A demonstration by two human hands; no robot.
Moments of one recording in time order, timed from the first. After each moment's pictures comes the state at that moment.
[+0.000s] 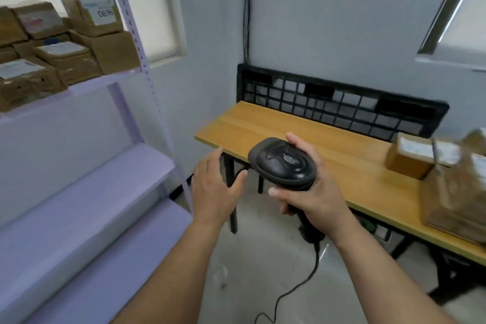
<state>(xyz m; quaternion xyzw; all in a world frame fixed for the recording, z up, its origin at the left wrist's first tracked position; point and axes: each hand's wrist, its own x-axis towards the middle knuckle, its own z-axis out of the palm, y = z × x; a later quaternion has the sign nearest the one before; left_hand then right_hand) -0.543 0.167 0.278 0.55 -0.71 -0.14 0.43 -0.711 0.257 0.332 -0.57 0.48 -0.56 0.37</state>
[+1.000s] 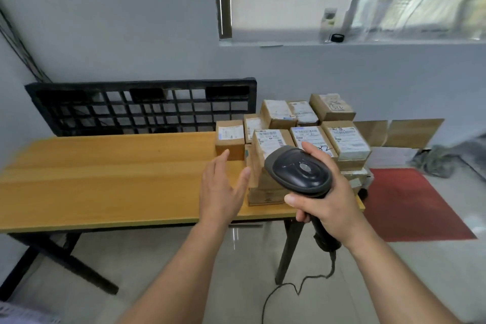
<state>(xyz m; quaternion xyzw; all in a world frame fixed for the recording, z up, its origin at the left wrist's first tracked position) -0.941 0.255 0.268 0.32 -0.84 -0.34 0.27 -1.033 0.434 0.307 -0.34 0.67 -0.63 0.20</state>
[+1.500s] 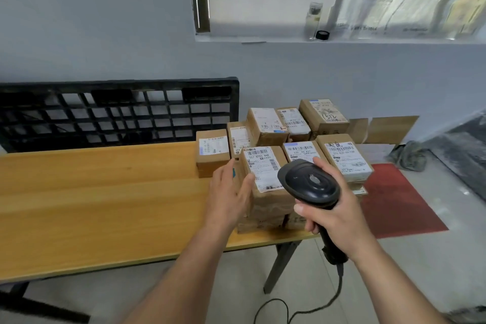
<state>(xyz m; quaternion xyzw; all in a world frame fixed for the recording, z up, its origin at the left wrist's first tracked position) -1.029 0.210 0.251 0.30 -0.84 -0.42 0.18 -1.104 0.404 0.284 -0.24 0.74 -0.61 0.16</state>
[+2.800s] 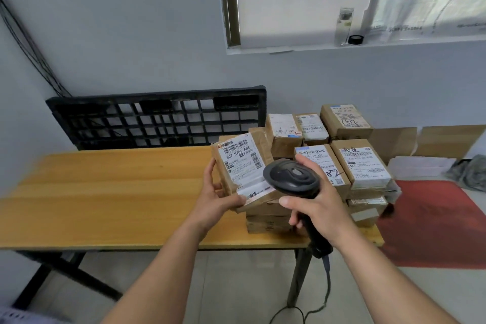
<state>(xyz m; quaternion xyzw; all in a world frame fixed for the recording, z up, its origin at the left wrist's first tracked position) -0.992 0.206 0.260 0.31 -0.68 -0.64 0.17 -1.123 0.393 0.284 -0.30 0.66 -0.63 0.29</state>
